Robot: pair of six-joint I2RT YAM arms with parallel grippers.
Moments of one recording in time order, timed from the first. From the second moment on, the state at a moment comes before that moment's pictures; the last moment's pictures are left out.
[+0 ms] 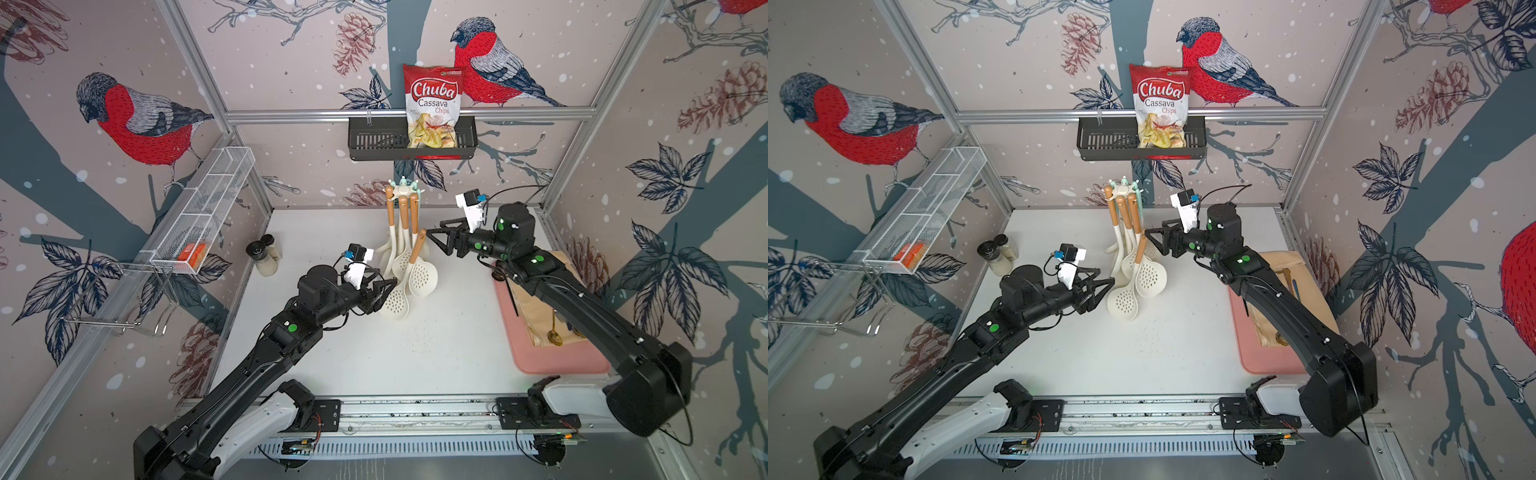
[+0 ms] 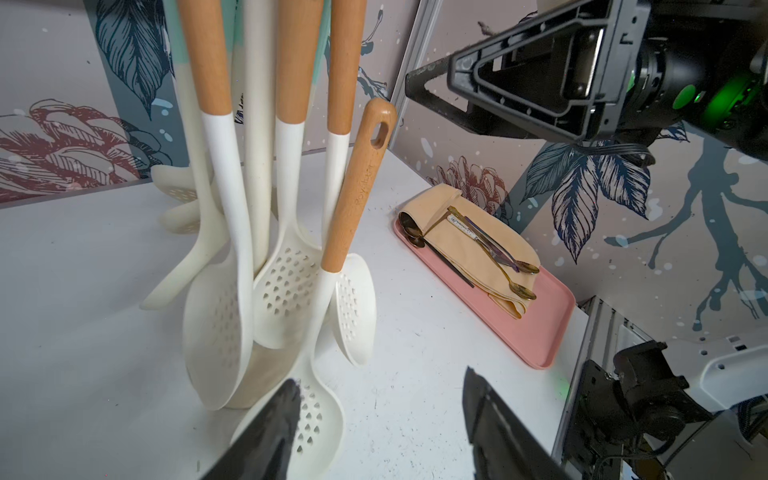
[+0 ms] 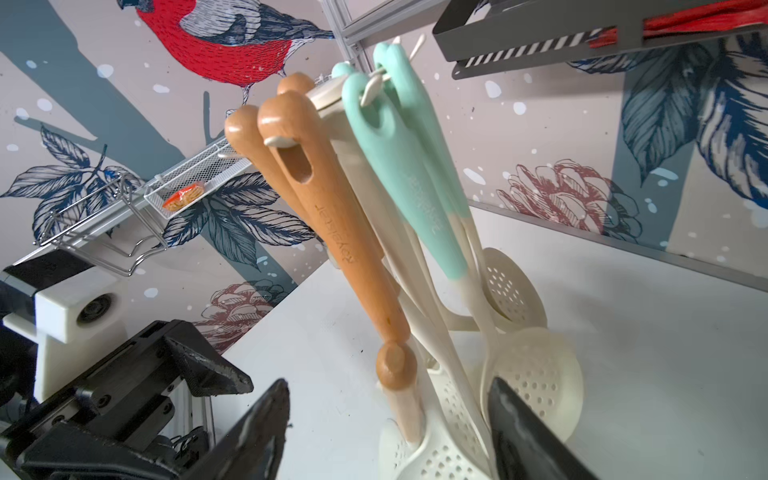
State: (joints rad) left arm -0.60 0.86 0.75 -0.16 0.31 -0.24; right arm 0.50 1.35 1.19 -0.08 -0.58 0.24
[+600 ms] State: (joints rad) left arm -0.61 0.86 0.75 -0.14 0.29 -0.24; right arm 0.53 1.49 1.23 -0.06 -0.69 0.20
